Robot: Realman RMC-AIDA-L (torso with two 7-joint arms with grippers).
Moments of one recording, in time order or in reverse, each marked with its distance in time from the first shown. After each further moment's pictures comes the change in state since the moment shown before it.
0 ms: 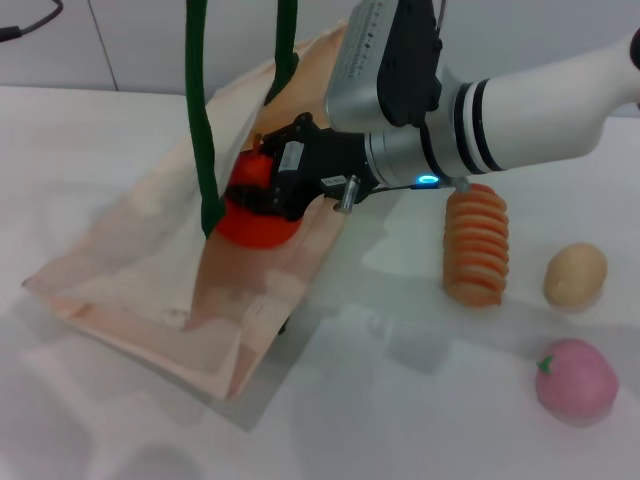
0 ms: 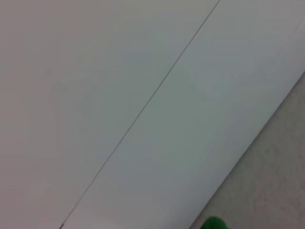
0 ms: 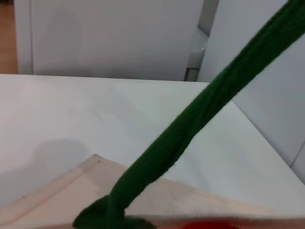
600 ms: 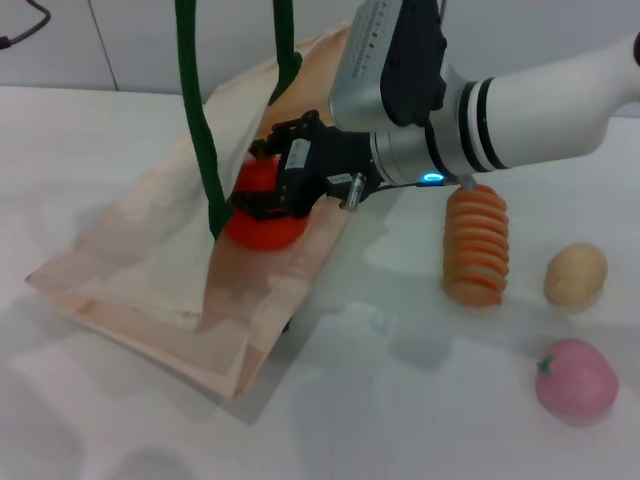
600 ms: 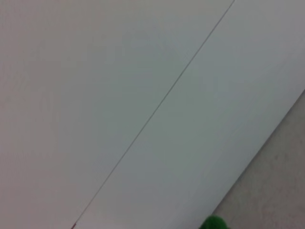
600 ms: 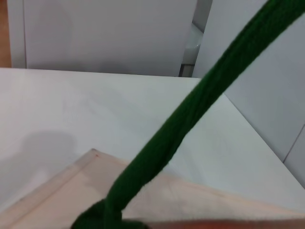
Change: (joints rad) left arm 0.030 0.001 0.000 0.007 -0.019 -0.013 0.005; right arm -0.001 -0.005 -0.002 0.001 -0.011 -0.009 0.000
